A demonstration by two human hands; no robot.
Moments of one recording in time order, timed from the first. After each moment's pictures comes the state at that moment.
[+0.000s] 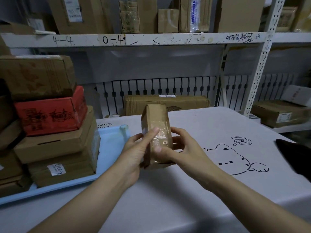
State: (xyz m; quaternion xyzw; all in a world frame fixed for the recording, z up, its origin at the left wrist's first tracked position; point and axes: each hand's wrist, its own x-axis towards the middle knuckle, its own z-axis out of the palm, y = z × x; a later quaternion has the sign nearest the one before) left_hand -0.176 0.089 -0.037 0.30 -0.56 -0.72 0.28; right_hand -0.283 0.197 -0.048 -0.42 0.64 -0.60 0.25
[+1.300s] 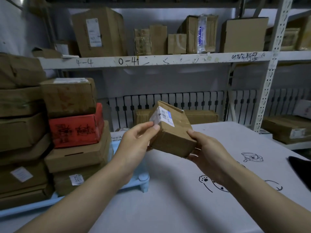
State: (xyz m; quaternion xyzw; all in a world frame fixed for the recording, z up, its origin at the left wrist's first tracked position) left_hand -0.144 0.077 0.014 0.25 -0.67 -0.58 0.39; right_hand -0.296 0.188 -0.002 -0.25 0.52 -0.75 0.34
